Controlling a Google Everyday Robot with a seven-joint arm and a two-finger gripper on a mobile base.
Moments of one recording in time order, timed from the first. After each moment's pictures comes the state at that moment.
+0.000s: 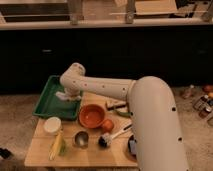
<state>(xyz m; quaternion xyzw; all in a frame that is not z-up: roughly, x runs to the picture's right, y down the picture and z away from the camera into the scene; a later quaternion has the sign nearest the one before) -0.205 0.055 0.871 -0.21 -0.15 -0.09 0.96</state>
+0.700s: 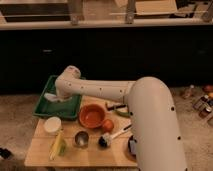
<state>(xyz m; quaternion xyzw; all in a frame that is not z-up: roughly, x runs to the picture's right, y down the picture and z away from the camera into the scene) -0.259 0.059 0.859 -0.17 -0.26 -0.11 0.94</state>
